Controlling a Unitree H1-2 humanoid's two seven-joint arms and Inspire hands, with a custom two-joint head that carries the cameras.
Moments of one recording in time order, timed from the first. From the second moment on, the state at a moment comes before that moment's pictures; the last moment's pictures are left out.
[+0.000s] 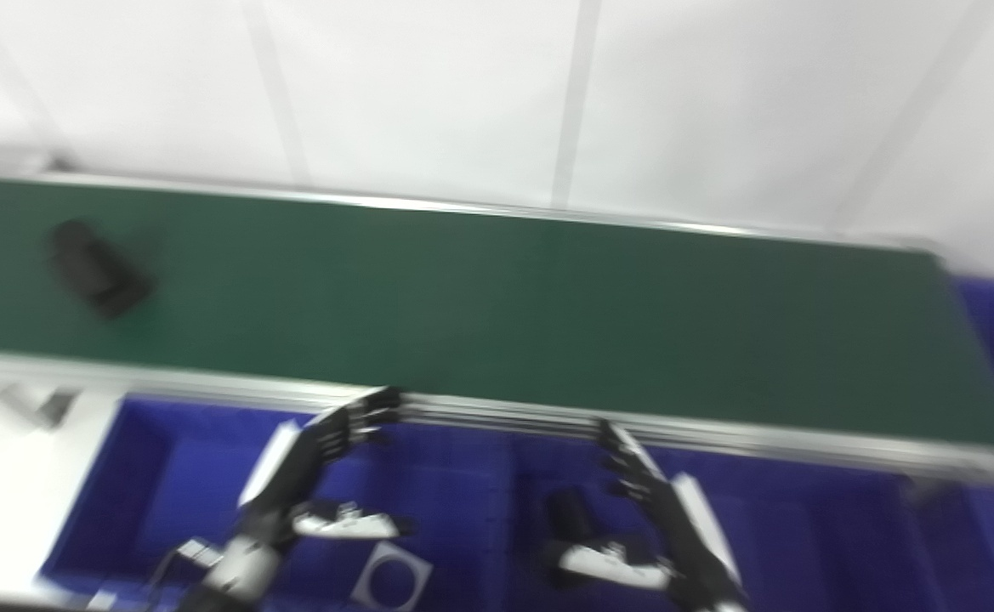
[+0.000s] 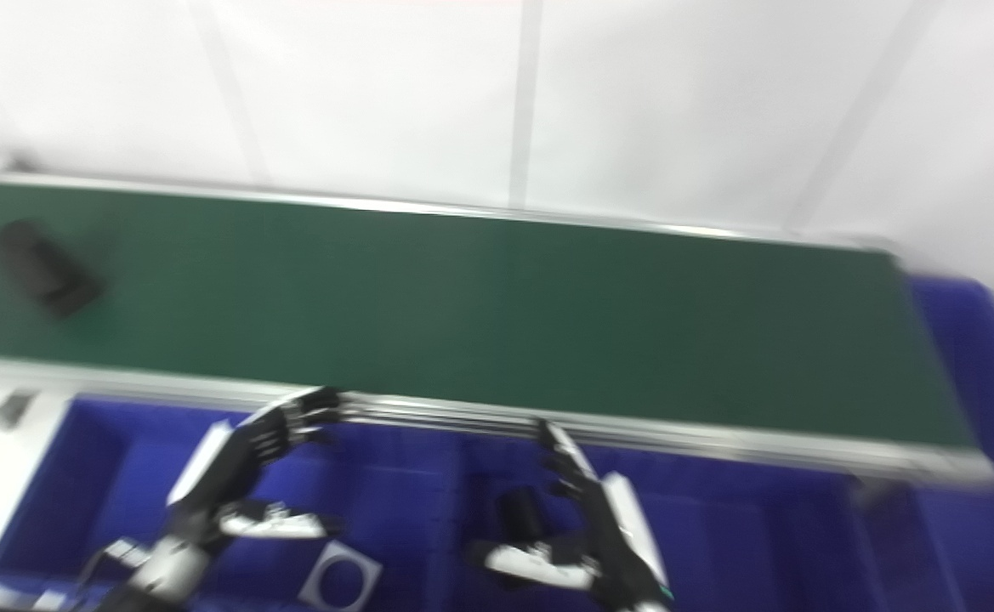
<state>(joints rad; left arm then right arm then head) 0.24 0.16 -0.11 0.09 0.03 -0.43 -0.24 0.36 -0.12 0.28 -0.30 -0.34 0.15 0.08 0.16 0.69</state>
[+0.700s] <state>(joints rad) 0.24 0.14 -0.25 0.16 0.17 -0.43 -0.05 0.37 -0.18 0.24 -0.25 -0.30 0.11 0.08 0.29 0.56</state>
